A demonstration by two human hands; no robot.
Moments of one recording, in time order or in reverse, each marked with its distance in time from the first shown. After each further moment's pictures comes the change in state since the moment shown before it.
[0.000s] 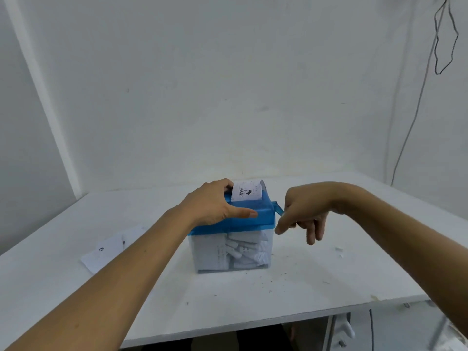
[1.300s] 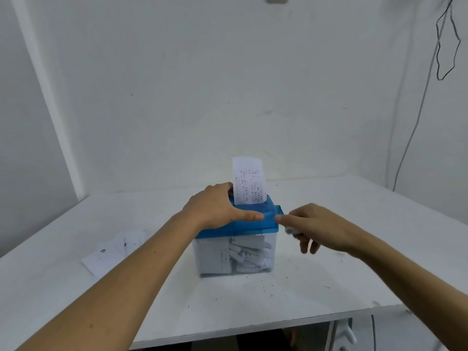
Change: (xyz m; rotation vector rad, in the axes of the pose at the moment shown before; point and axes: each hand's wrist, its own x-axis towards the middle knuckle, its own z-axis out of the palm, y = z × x) left_hand -0.005 0.007 0.002 0.084 0.046 0.022; right_hand -0.006 0.029 0.048 0.279 0.387 -0.238
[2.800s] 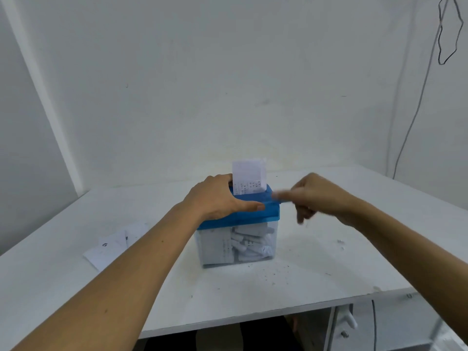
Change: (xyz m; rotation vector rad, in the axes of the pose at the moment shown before) left_hand 0.003 -0.002 0.001 0.014 -0.009 0.012; right_hand 0.019 -0.011 -0.015 0.086 0.071 0.056
